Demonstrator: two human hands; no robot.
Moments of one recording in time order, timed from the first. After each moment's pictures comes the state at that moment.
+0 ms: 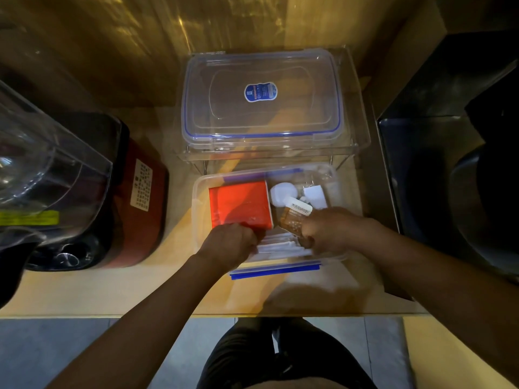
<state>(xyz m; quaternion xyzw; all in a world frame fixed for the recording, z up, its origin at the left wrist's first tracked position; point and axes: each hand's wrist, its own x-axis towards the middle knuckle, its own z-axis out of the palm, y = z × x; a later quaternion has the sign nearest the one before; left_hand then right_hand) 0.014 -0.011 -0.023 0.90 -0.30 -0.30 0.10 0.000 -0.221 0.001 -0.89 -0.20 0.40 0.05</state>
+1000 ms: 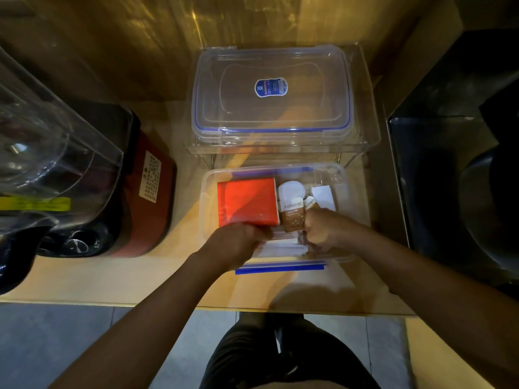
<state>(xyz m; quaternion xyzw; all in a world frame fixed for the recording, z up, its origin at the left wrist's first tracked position) 0.007 -0.006 -0.019 0.89 -0.32 -0.29 0.15 0.002 -0.202 -0.015 -0.86 0.03 0.44 0.26</state>
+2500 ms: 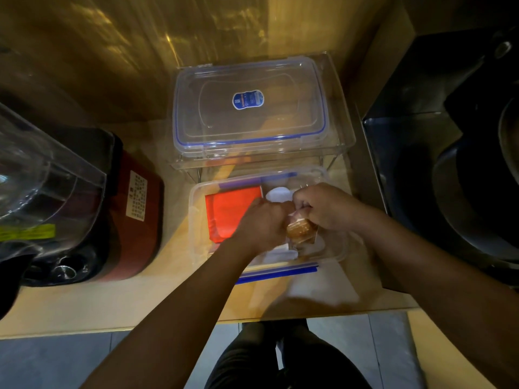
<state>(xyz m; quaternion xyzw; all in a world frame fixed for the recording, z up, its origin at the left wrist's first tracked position) 0.027 -0.078 -0.008 0.90 -0.35 -0.22 0.17 0.013 -0.231 0.018 -0.93 -0.06 0.25 0.26</state>
